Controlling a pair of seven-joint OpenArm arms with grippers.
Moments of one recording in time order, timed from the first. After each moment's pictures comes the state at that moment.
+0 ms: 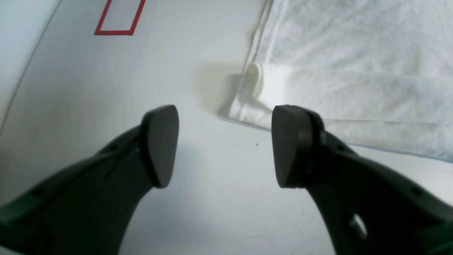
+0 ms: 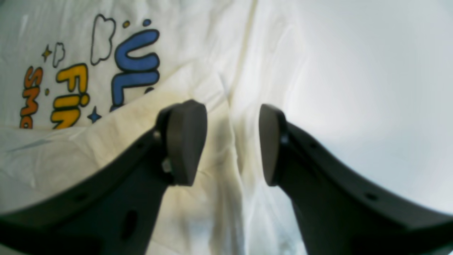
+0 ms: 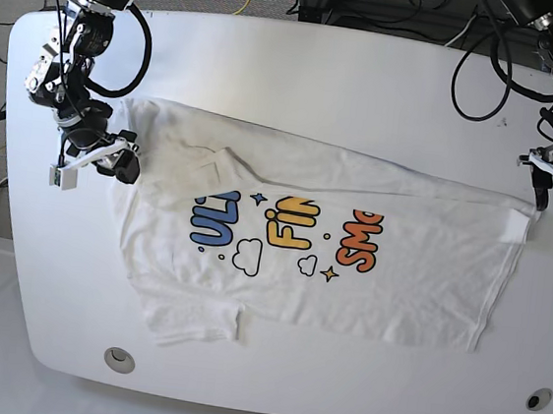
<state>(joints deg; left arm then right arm) 9.0 -10.0 -44.1 99.8 -2.9 -33.9 33.2 -2.6 12.5 26.7 86.2 37.9 22.6 -51.3</state>
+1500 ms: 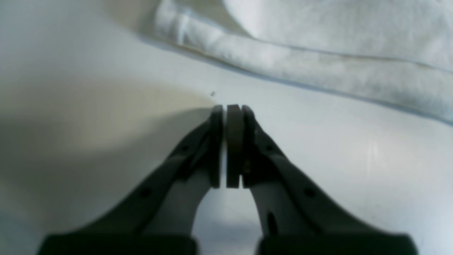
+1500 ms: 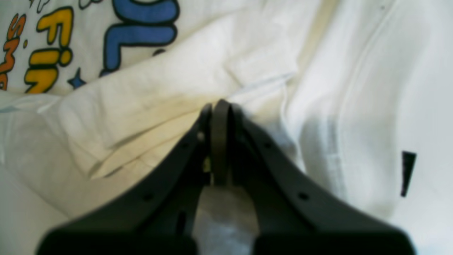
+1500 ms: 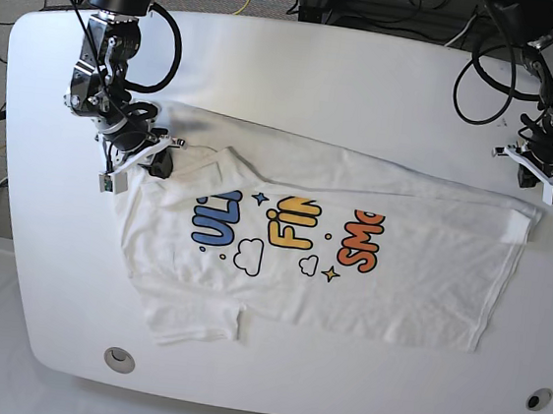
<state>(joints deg) 4.2 -10.5 -41.2 79.0 -2.8 -34.0 32.0 -1.4 11.2 14.4 77.6 28.5 23.7 -41.5</state>
